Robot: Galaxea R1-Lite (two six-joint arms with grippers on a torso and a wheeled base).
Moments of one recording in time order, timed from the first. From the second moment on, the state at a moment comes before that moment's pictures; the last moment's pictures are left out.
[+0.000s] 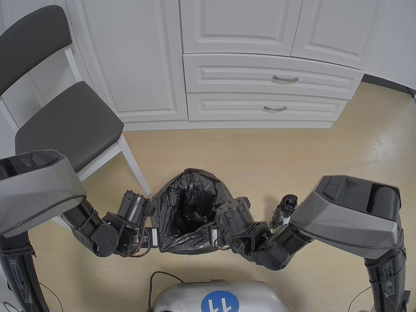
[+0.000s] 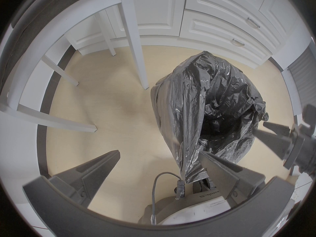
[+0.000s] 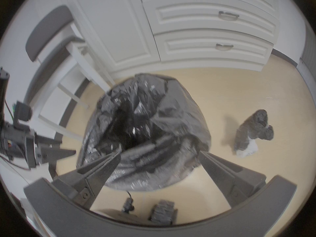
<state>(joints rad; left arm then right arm) -0.46 2.13 -0.72 -0.47 0.27 -0.43 0.78 2.41 -1.12 -0.67 -0.35 0.43</state>
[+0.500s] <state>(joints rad) -0.45 2.12 -0.72 -0.50 0.27 -0.43 0.77 2.49 -1.39 -0.36 -0.37 0.64</state>
